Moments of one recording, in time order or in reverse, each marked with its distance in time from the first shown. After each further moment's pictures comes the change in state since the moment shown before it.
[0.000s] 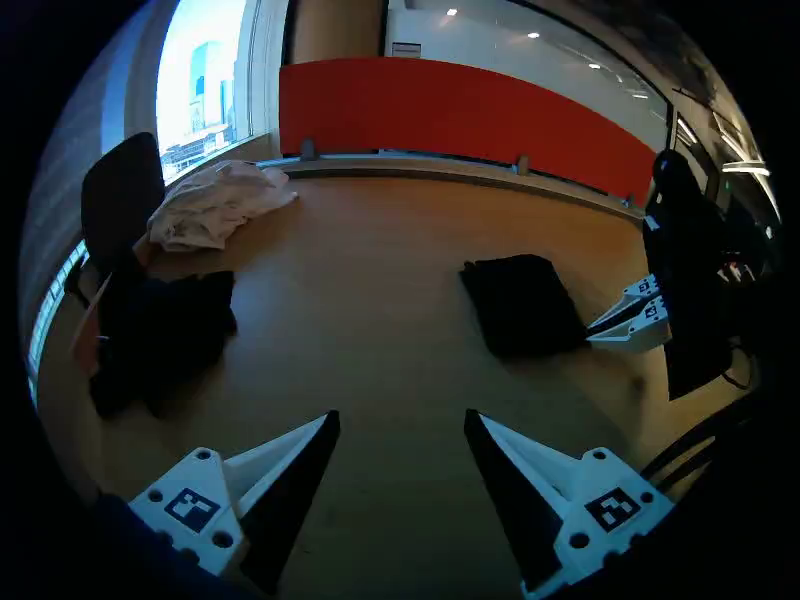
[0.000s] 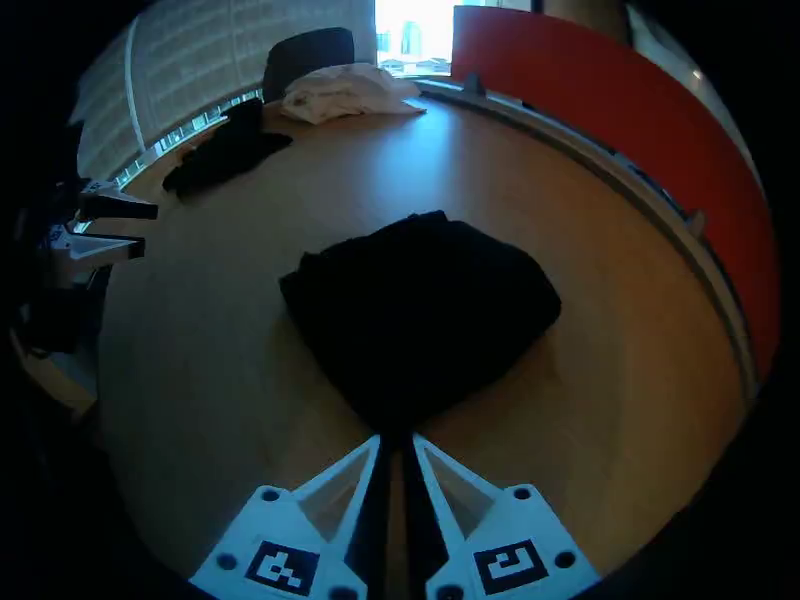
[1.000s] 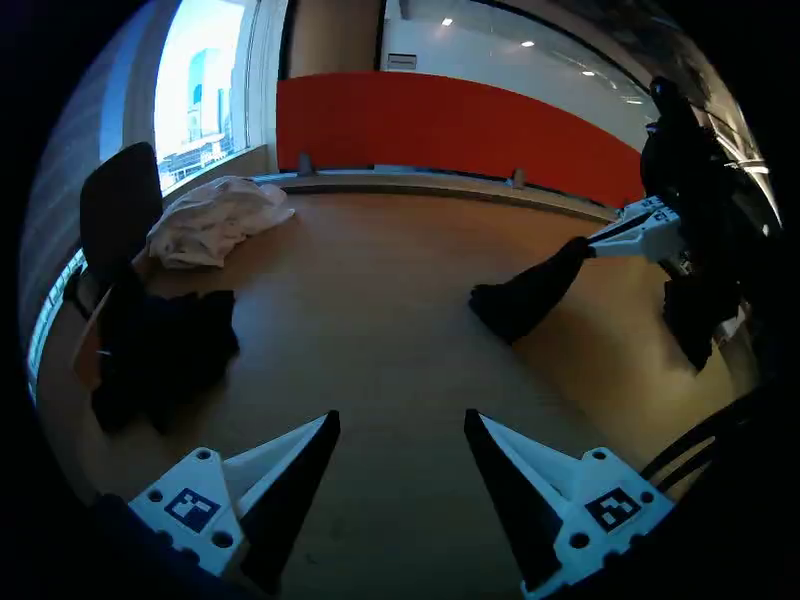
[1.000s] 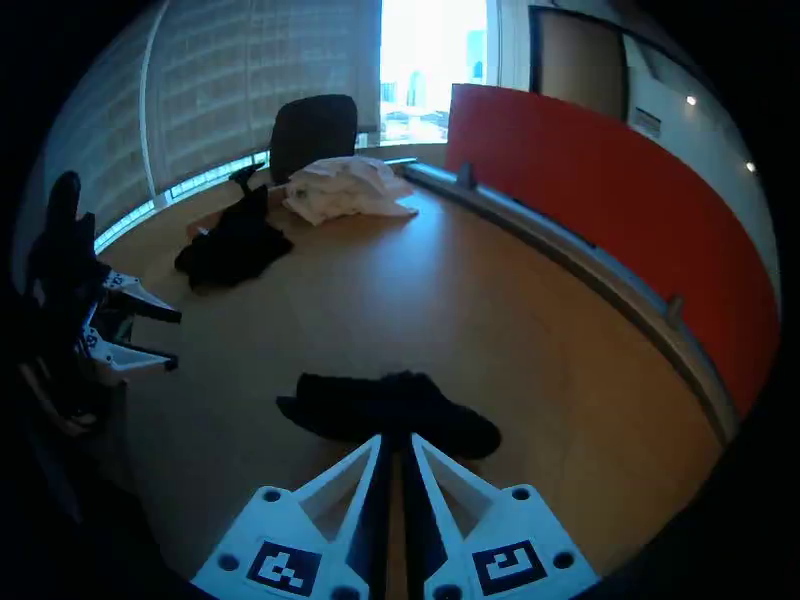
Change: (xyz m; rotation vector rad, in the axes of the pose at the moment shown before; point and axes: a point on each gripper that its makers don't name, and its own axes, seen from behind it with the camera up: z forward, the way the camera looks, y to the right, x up) left arm 0.019 0.001 -0.006 -0.015 0.043 0.008; right arm 0.130 0.025 -0.067 -0.007 0.228 -0.041
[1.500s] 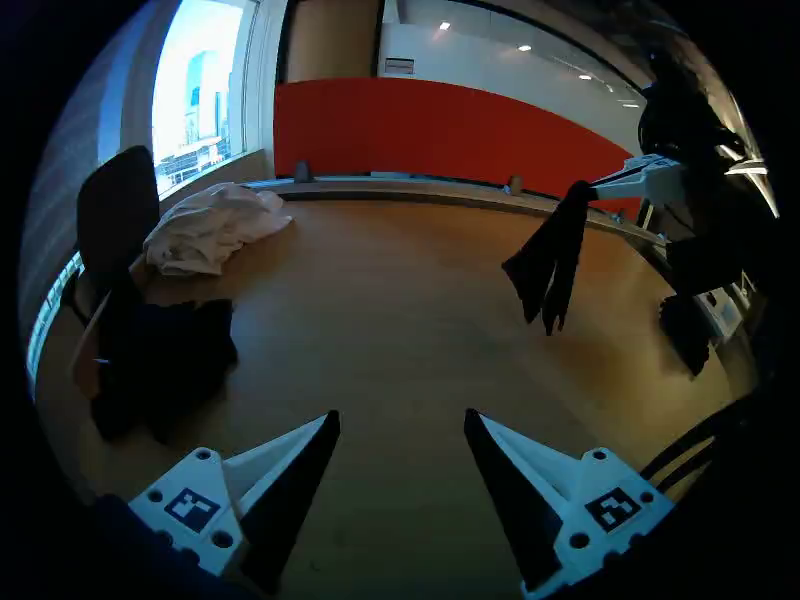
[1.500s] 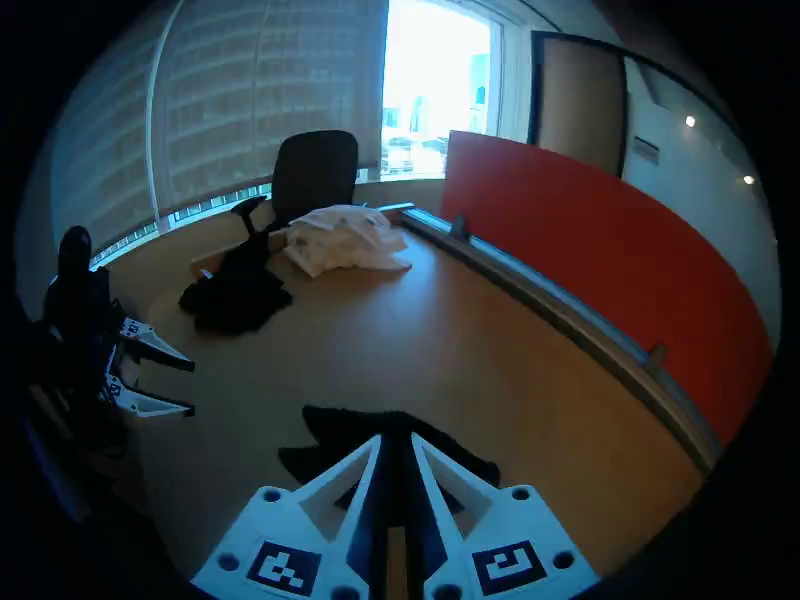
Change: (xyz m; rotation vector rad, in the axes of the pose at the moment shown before) left arm 0.010 0.001 0.000 -0.015 0.016 -0.001; right arm 0.064 0.016 -0.033 -0.014 0.077 -0.029
